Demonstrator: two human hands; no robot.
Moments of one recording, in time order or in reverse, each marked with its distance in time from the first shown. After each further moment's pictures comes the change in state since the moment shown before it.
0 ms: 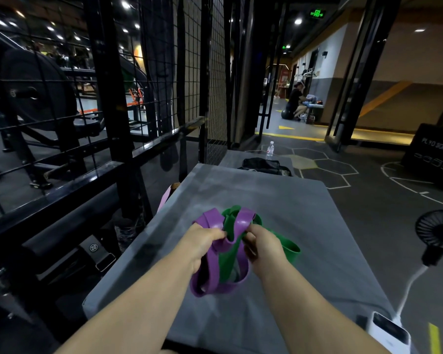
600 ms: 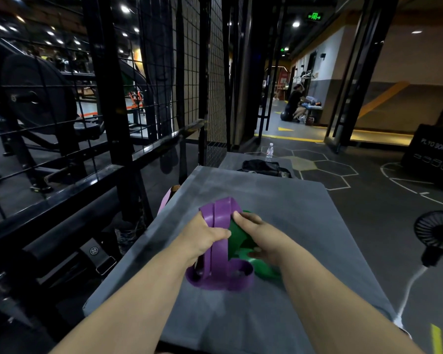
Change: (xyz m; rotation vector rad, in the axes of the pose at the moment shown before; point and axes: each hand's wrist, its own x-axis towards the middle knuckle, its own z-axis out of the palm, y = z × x) left_hand -0.012 0.024 -0.007 0.201 -0.117 0.250; right_hand 0.001 -0.033 -0.005 -0.725 -0.342 -0.097
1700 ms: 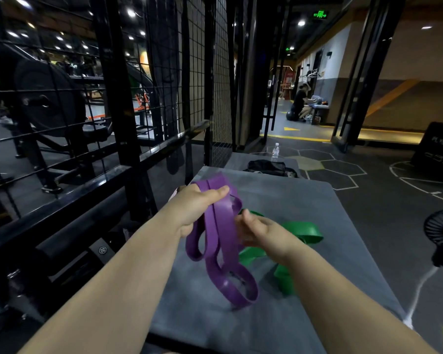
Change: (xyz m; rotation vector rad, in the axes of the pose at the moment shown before) left_hand -0.002 0.056 -0.034 -0.036 0.018 -0.127; right_hand -0.022 -0.007 0.004 -0.087 -0.186 -0.278
